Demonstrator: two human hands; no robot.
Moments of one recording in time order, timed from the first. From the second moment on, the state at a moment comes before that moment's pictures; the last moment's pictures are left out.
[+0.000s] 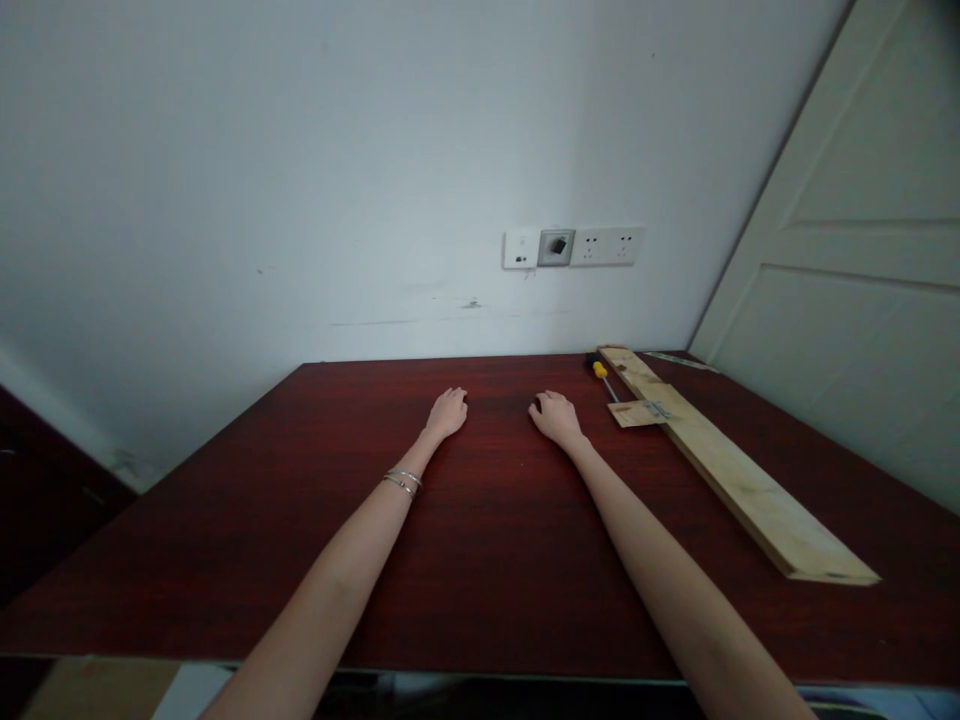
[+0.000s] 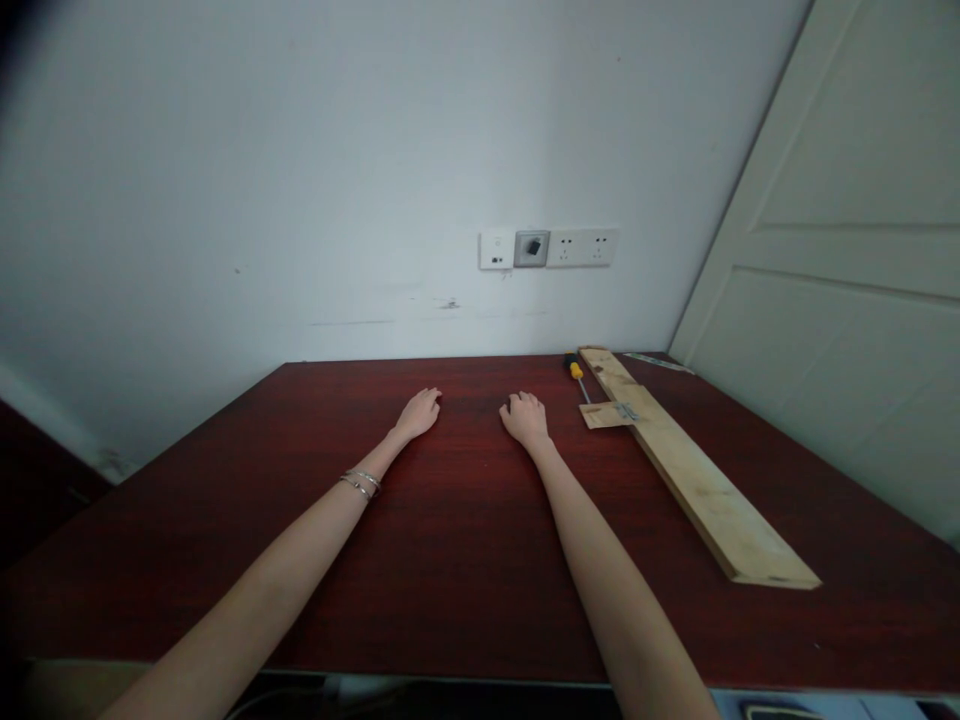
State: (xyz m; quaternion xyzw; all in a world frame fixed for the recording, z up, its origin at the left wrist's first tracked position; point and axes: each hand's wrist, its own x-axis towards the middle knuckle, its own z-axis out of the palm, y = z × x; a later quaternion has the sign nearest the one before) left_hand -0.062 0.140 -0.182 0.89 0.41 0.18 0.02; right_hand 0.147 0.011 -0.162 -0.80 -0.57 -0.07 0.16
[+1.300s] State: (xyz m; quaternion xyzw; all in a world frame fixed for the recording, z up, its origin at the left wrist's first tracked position) left_hand 0.054 0.117 -0.138 0.94 0.25 0.21 0.12; right_hand 0.263 -0.215 -0.114 -0.87 -0.45 -0.16 0.14
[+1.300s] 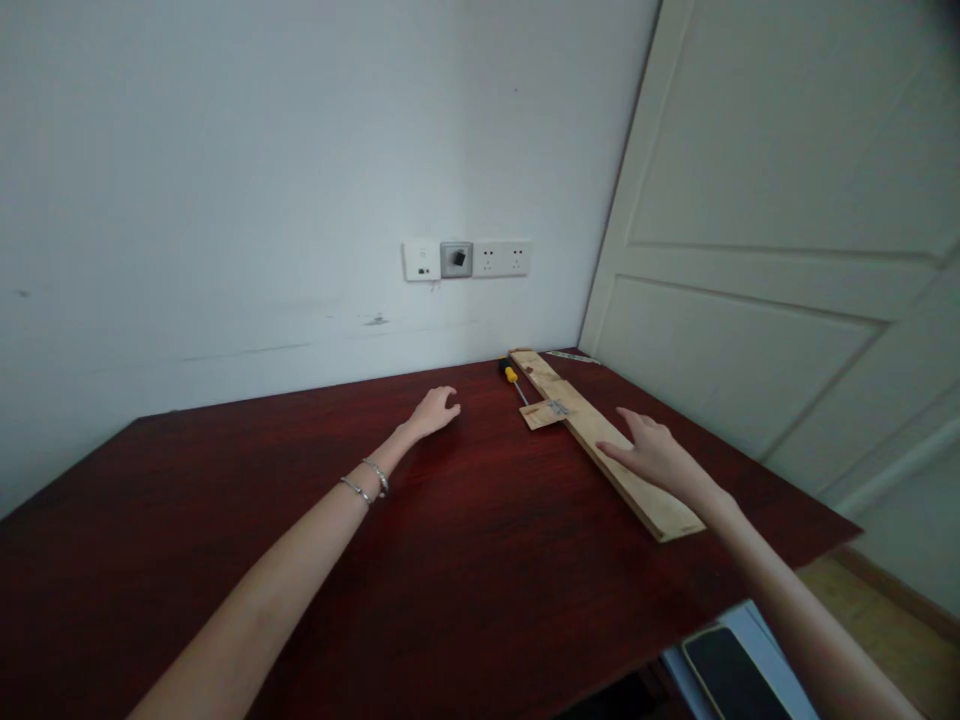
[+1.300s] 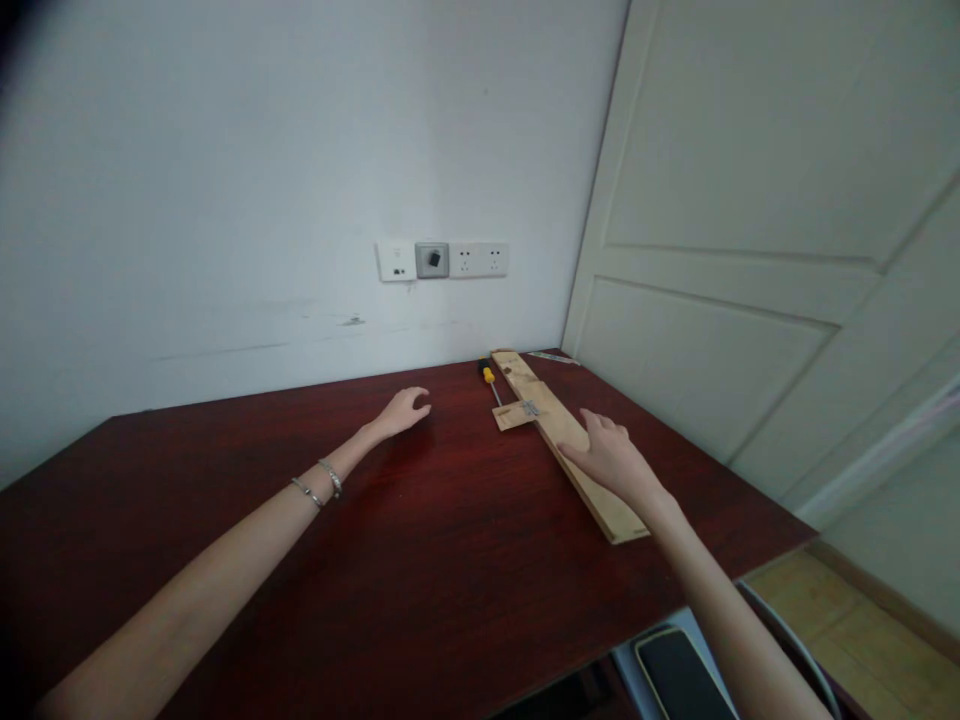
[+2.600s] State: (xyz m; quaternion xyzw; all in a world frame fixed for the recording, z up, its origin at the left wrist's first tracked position) left_hand 0.151 0.034 -0.131 0.97 0.06 0.16 0.20; right_hand 0.191 -0.255 -0.134 -0.92 -0.33 -0.13 0.18
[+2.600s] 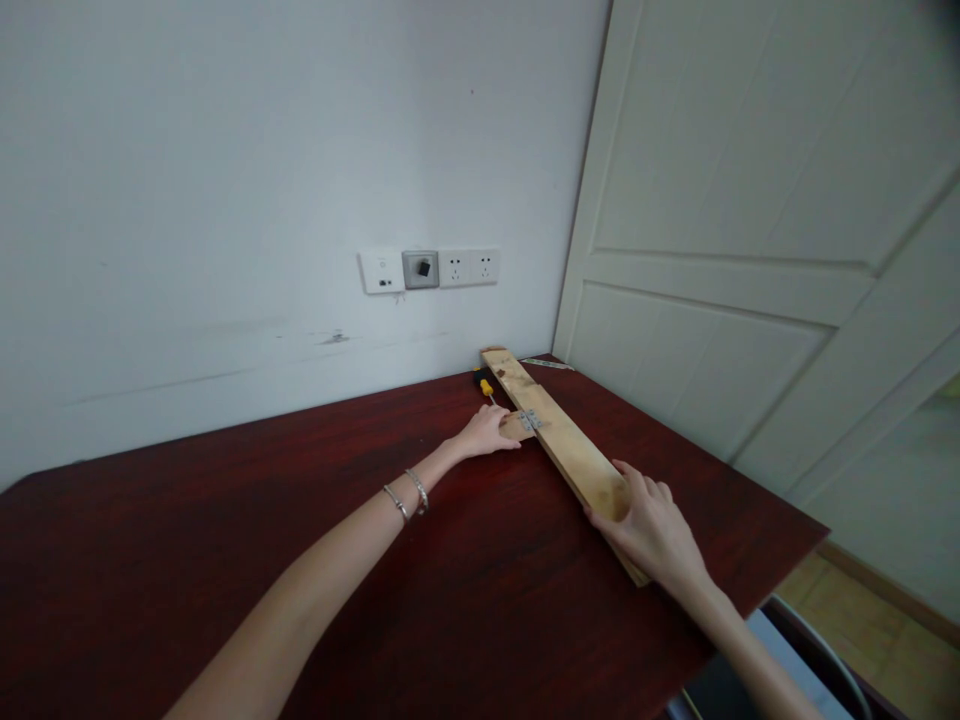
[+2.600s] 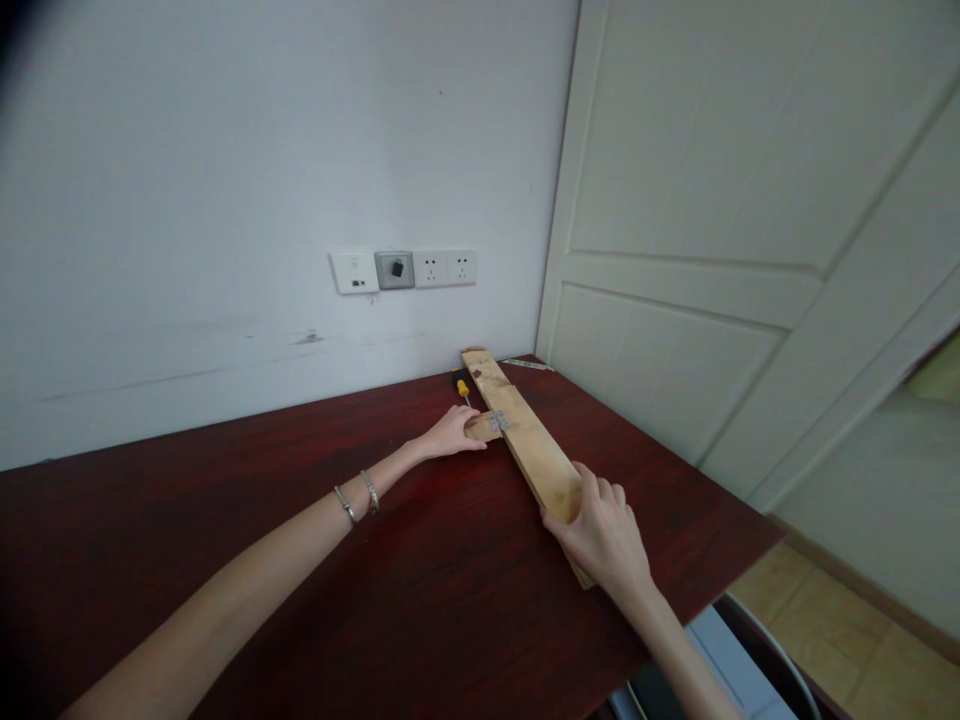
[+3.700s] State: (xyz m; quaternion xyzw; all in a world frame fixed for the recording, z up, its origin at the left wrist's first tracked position) left_hand -0.092 0.094 -0.113 0.95 0.20 0.03 0.24; right_hand 0.009 -0.184 -0.145 -0.87 -0.43 -0.09 0.22
